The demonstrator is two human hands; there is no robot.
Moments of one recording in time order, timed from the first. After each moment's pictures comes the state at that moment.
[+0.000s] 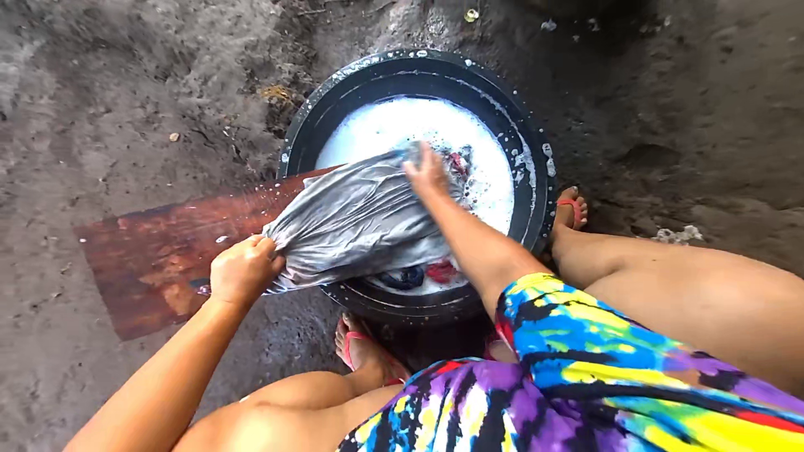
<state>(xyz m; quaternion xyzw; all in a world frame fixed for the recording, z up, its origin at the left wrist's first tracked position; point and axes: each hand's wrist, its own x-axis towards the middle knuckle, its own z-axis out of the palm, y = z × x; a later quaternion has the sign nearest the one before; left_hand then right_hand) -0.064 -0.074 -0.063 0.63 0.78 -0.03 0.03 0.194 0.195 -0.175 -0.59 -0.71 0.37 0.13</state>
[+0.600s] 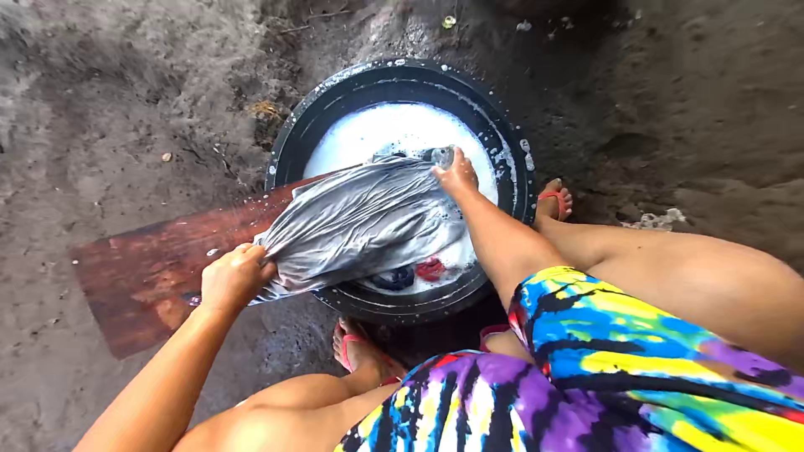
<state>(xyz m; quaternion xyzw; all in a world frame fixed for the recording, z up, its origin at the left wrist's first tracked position) -0.065 -0.061 -0.050 0.59 0.79 -0.11 0.12 0.284 0.233 -0.177 -0.69 -0.62 0.36 0.08</state>
